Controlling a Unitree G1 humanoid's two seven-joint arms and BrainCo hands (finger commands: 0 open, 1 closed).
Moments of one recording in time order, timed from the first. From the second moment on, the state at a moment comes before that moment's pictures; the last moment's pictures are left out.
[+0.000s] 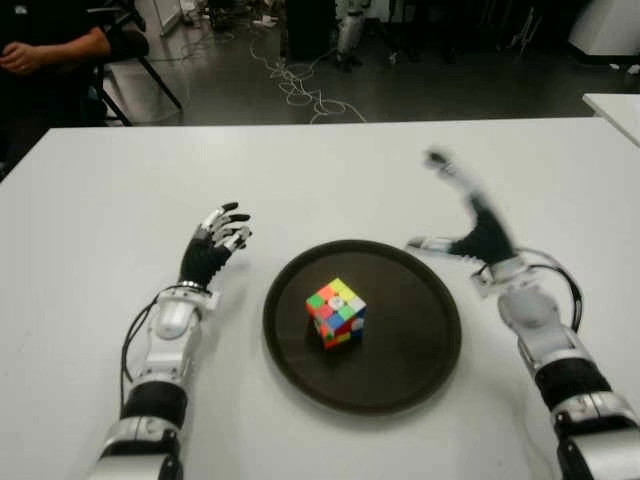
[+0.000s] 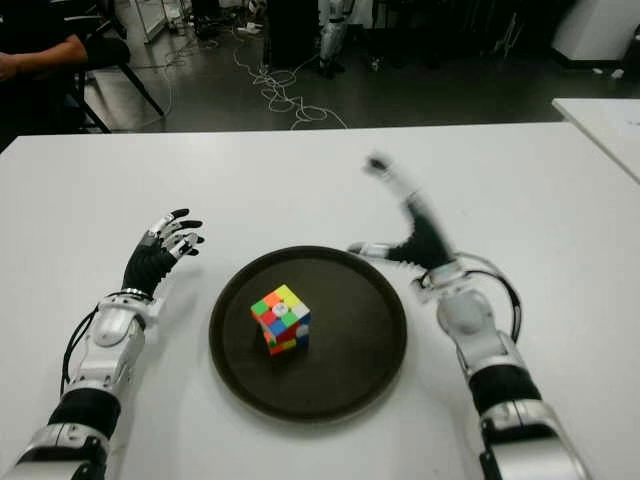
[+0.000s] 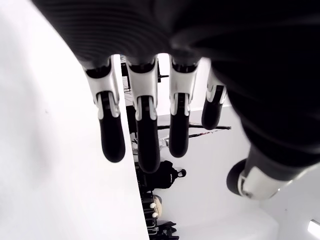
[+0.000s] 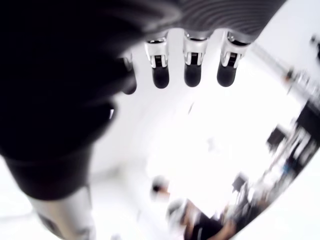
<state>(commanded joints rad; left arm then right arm) -0.37 0.11 0.11 0.75 -0.04 -0.41 -0.16 -0.32 -0.21 0.01 0.55 -0.08 -0.74 -0.10</state>
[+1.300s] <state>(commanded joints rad) -0.37 0.11 0.11 0.77 -0.06 -0.42 -0.15 -0.50 -0.17 -0.12 0.93 -0.02 -0.48 -0.11</state>
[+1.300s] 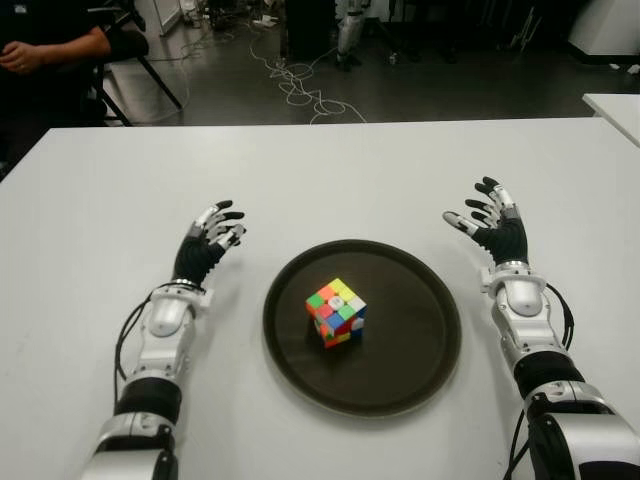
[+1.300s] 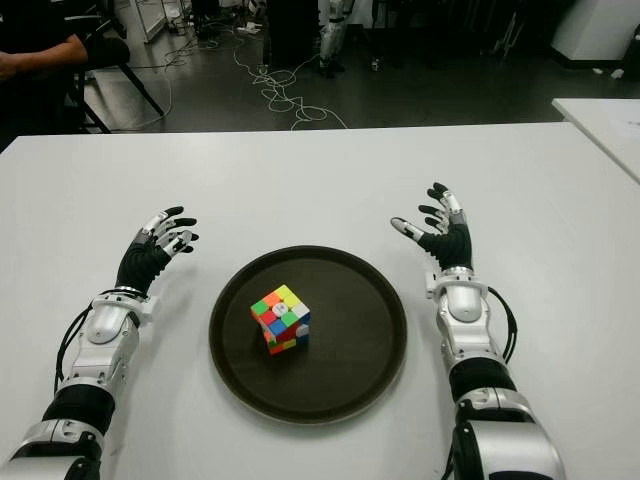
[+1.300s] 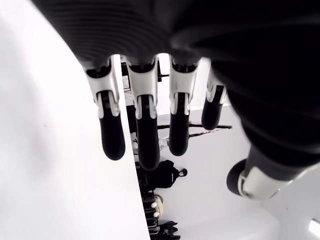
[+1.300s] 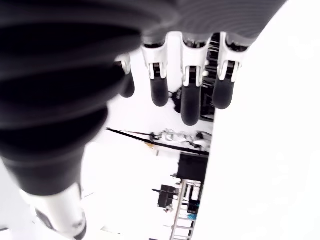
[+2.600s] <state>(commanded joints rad) -0.37 0.10 0.10 0.78 -0.05 -0.43 -0.13 -0.49 -0.19 -0.11 0.93 -0.06 -0.45 -0.09</state>
